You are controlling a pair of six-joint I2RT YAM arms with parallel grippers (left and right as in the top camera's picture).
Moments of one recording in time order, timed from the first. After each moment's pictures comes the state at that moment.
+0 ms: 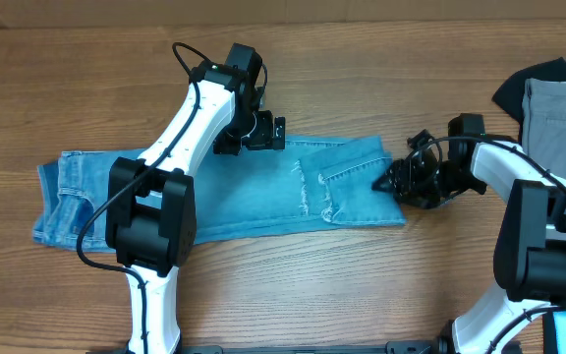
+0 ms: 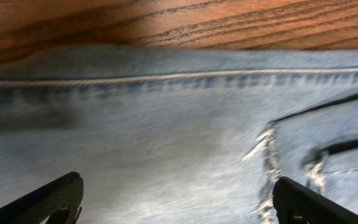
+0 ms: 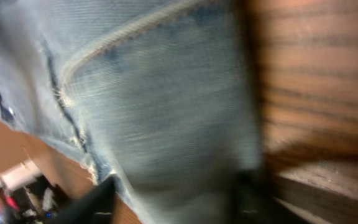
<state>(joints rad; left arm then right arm) -0.31 2.18 1.81 -1.10 0.20 -0.31 -0.11 1.92 1.09 -0.79 -0.72 0.00</state>
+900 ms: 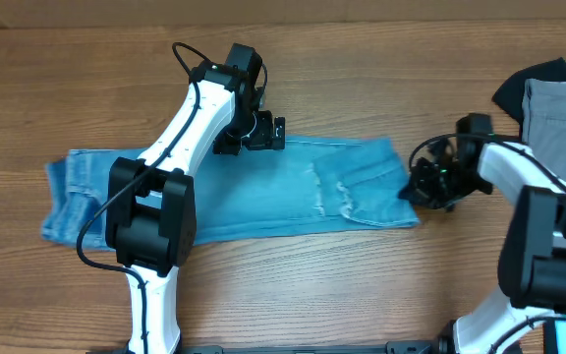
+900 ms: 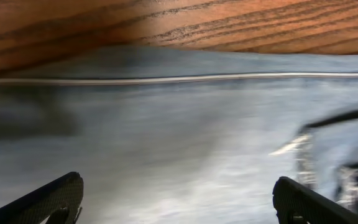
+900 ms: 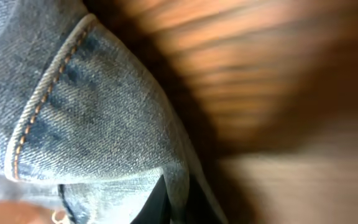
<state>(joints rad) -0.31 2.18 1.81 -1.10 0.20 -0.31 -0.16 1.86 1.10 -0.84 -0.47 0.28</state>
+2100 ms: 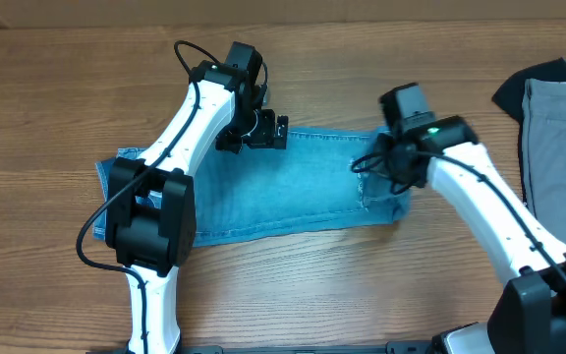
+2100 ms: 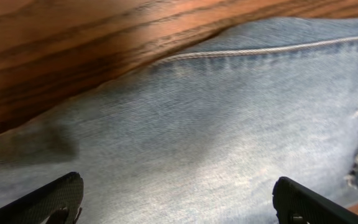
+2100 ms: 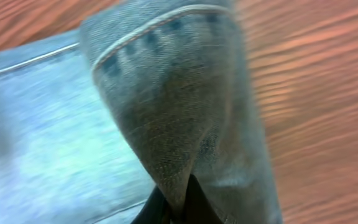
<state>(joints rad) -0.31 2.18 1.81 -1.07 0.26 -0.23 0.33 1.63 1.27 -0.92 0.08 0.67</state>
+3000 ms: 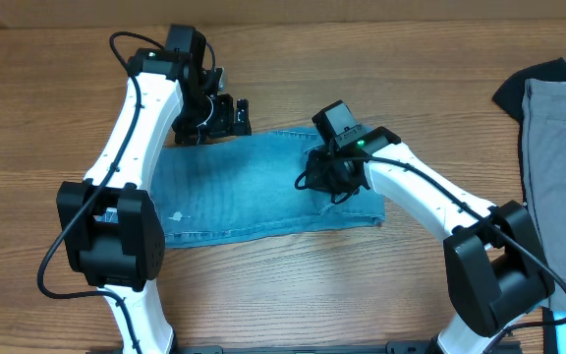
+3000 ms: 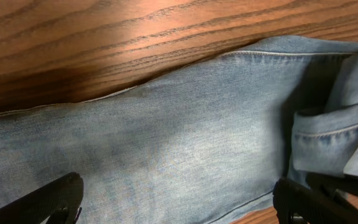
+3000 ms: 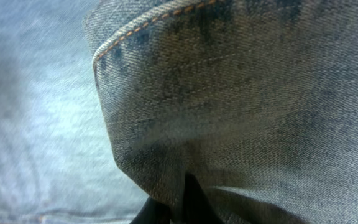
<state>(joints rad) -0.15 2.04 1.81 -1.18 0.28 -0.18 0.51 1.84 1.27 -0.70 -0.20 0.66</state>
